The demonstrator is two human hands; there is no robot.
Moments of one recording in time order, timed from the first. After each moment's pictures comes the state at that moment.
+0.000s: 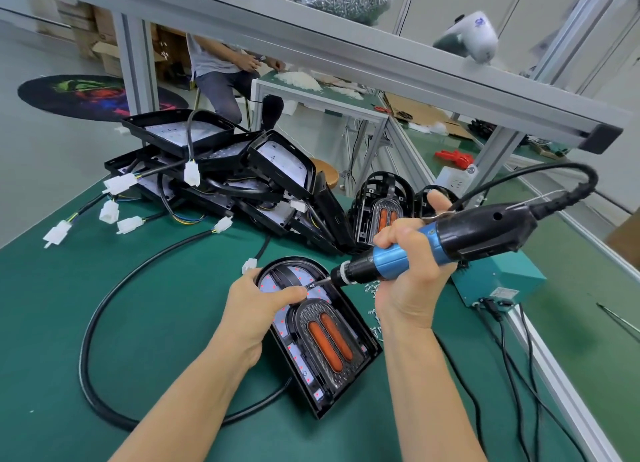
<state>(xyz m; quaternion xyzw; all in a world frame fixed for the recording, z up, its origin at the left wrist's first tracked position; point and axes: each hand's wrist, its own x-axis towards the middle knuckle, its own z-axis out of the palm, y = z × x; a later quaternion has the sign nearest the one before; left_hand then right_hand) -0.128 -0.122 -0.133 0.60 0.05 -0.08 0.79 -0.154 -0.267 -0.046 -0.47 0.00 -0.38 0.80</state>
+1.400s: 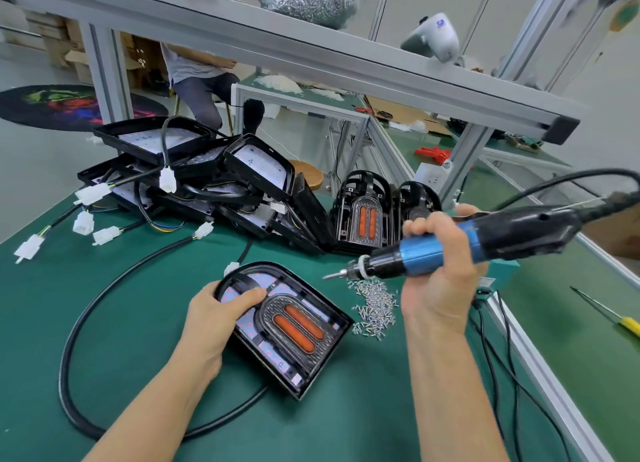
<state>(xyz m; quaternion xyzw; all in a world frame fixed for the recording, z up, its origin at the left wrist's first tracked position) -0.126 -0.106 -0.150 0.64 0.12 -0.06 0.76 -0.174 -0.311 -0.037 -0.43 -0.04 -0.43 0.79</state>
